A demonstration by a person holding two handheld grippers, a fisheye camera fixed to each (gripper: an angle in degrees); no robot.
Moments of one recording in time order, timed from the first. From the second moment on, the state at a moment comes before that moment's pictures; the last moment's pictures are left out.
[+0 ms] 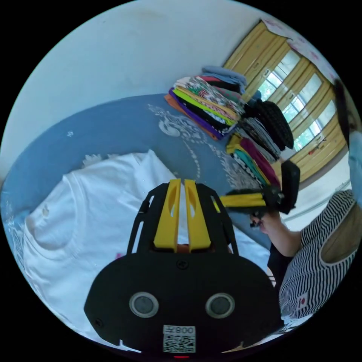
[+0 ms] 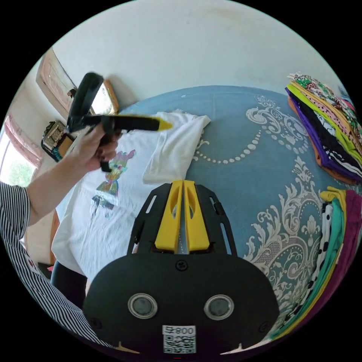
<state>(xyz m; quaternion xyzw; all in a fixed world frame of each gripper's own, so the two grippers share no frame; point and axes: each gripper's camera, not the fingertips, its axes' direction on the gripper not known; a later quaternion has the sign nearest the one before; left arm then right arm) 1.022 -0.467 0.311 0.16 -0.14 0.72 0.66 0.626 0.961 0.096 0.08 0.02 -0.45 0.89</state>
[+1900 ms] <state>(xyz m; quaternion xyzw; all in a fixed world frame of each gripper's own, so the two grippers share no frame) 0.191 -0.361 -0.343 0.54 0.23 0.29 0.75 -0.151 1.152 -0.151 -0.11 -0.03 -0.74 0.66</state>
